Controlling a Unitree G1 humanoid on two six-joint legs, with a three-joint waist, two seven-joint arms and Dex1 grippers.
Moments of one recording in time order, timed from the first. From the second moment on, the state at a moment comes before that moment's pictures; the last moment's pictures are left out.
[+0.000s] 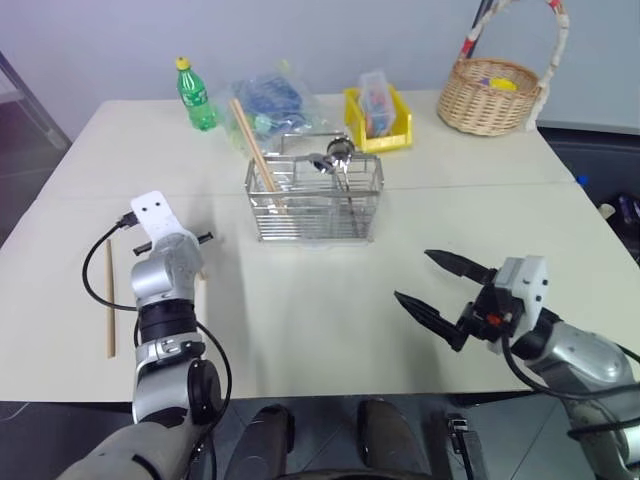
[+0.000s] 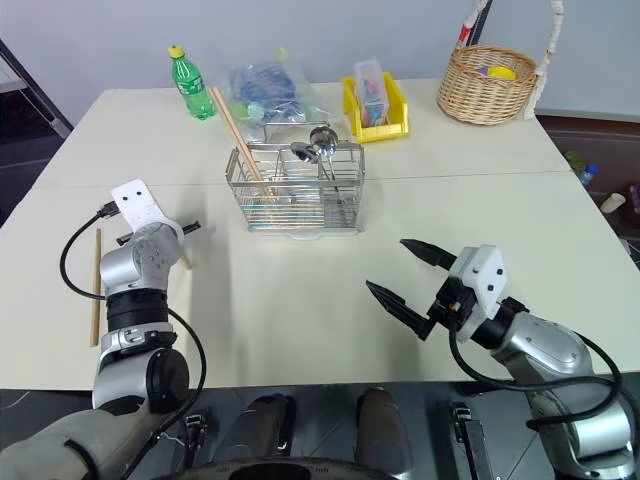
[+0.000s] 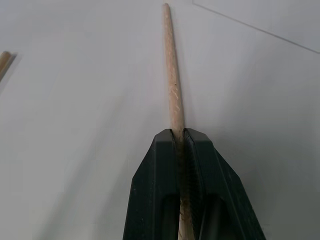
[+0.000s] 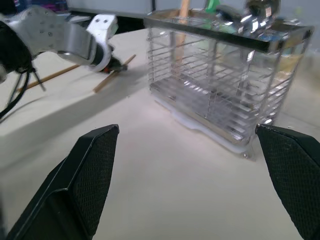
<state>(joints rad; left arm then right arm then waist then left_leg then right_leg) -0.67 0.18 0.45 0.33 -0.20 0.72 0.38 0.22 -0.65 -0.24 -0.63 0.62 0.33 0.77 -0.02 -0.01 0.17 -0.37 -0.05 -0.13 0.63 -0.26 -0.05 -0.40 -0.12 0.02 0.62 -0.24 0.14</state>
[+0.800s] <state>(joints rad) -1.11 0.49 0.37 0.40 -0.60 0.26 -0.74 0.19 -0.61 -0.27 -0.67 0.66 0.33 0.71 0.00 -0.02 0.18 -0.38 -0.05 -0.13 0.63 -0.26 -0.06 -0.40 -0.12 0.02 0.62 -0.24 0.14</state>
